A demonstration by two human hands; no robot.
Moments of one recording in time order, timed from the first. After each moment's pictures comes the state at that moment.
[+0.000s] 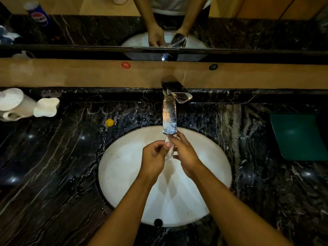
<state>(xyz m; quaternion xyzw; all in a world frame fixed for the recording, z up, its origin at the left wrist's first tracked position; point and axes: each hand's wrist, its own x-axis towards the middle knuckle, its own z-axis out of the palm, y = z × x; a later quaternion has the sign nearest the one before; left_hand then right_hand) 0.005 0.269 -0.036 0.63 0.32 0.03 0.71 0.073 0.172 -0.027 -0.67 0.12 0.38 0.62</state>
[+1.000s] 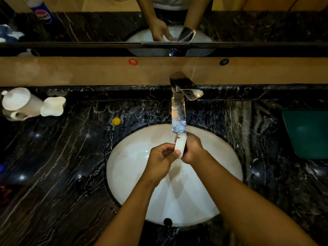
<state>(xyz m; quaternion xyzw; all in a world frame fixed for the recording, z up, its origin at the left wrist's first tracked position) -0.008 0.285 -0.042 0.64 0.27 -0.04 0.72 0.099 0.199 -0.045 -0.53 0.37 0.40 0.65</state>
